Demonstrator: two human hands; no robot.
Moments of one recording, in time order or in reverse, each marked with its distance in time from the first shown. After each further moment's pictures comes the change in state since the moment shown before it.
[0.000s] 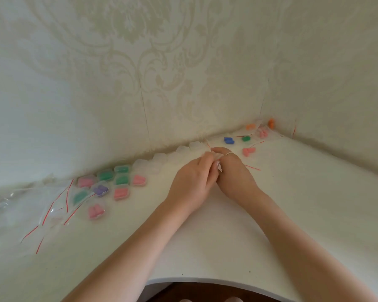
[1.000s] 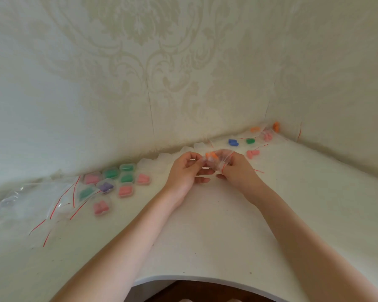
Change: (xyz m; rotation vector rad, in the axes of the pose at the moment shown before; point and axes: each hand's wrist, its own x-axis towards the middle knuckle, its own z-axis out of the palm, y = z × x) left_hand 0.011 -0.017 -0.004 -1.021 -0.036 -0.908; right_hand 0.006 0.000 -0.007 0.748 -0.093 0.189
